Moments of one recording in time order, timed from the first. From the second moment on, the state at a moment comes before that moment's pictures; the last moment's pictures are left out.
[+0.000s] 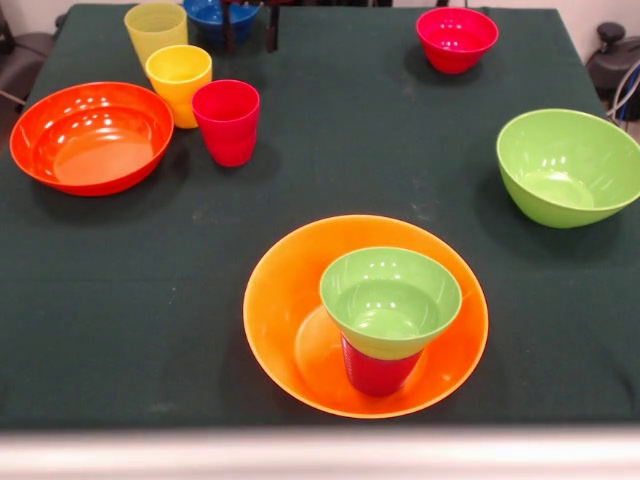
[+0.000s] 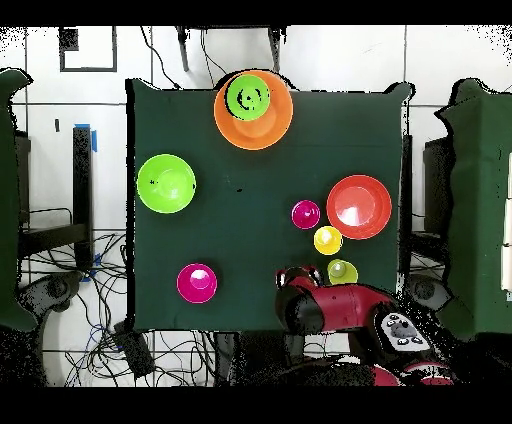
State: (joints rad) arm -0.53 -0.56 0.00 2.00 -0.66 -0.02 1.73
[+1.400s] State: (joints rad) arm -0.52 -0.50 0.10 1.82 -0.63 0.06 1.73
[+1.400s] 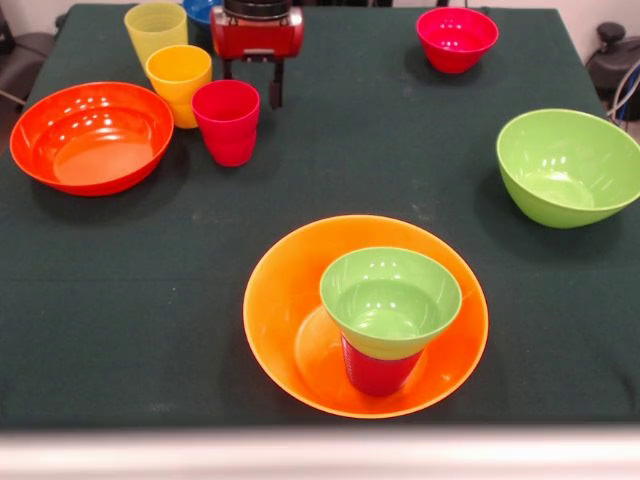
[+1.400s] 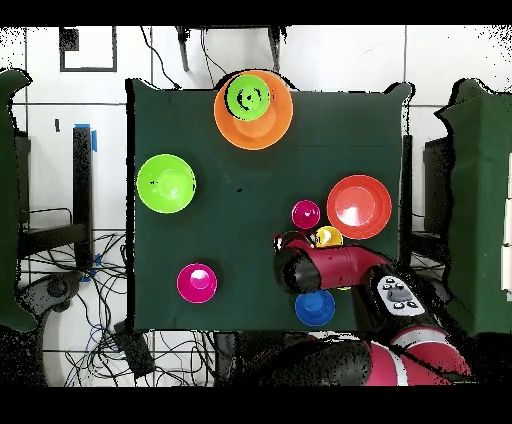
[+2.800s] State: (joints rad) arm -0.51 -0.61 0.11 1.83 -0.56 0.22 1.73
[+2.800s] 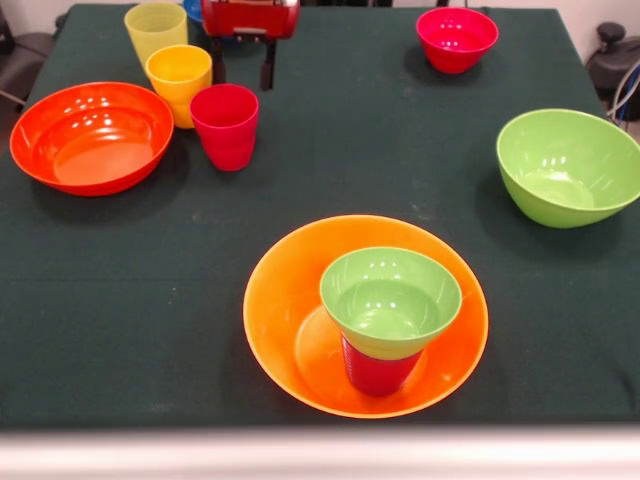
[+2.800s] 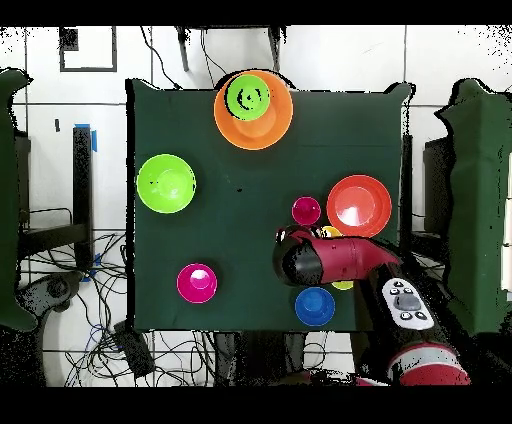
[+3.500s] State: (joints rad) arm -0.54 -0.83 0.13 1.93 -0.47 0.36 1.73
